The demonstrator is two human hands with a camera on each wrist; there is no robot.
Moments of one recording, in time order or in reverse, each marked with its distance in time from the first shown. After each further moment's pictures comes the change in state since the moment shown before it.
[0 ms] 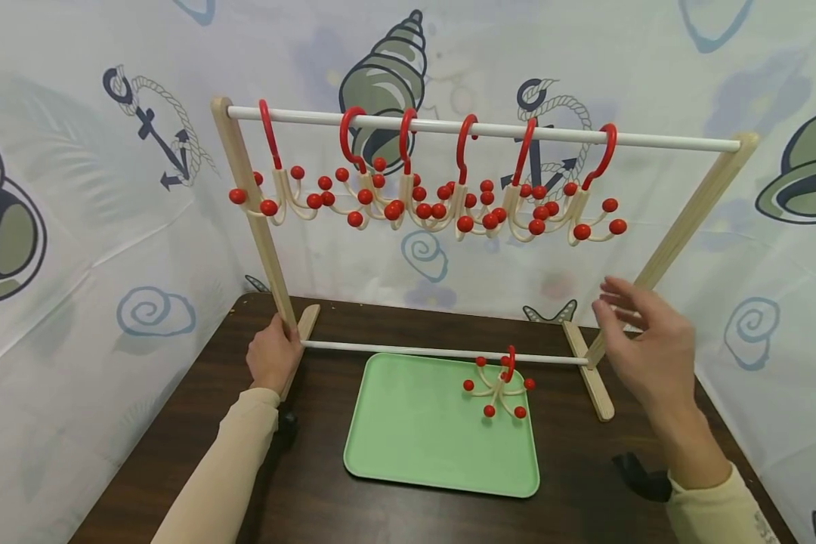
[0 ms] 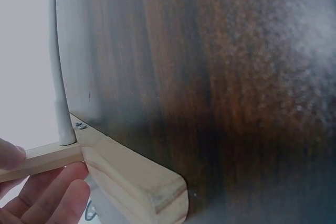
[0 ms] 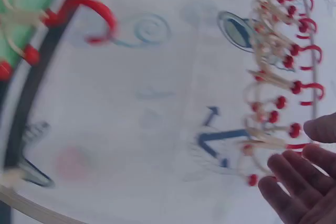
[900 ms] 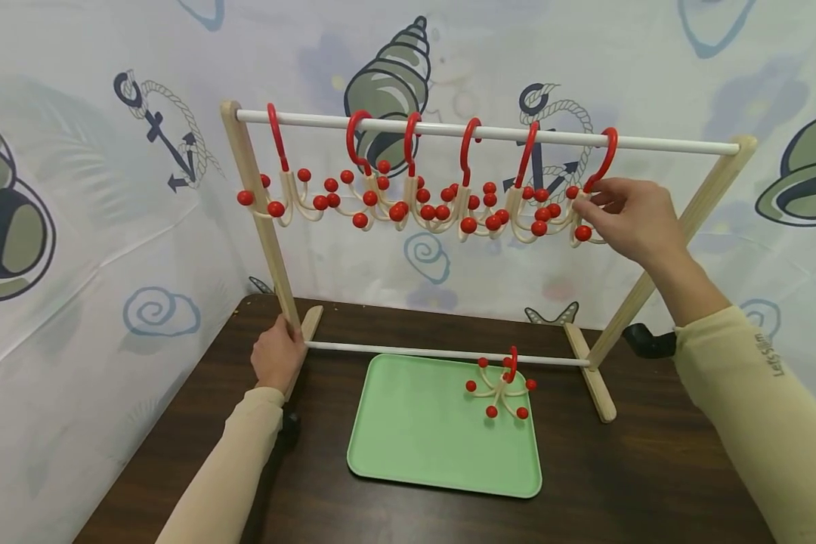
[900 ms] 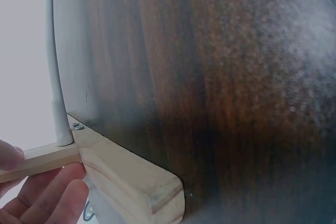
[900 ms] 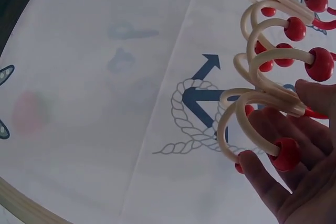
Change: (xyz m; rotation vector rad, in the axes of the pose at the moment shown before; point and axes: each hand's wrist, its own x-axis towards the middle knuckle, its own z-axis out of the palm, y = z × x) left_hand -0.003 0.006 -0.006 -0.015 -0.004 -0.017; right_hand 0.146 0.000 0.011 -0.192 -0.414 0.175
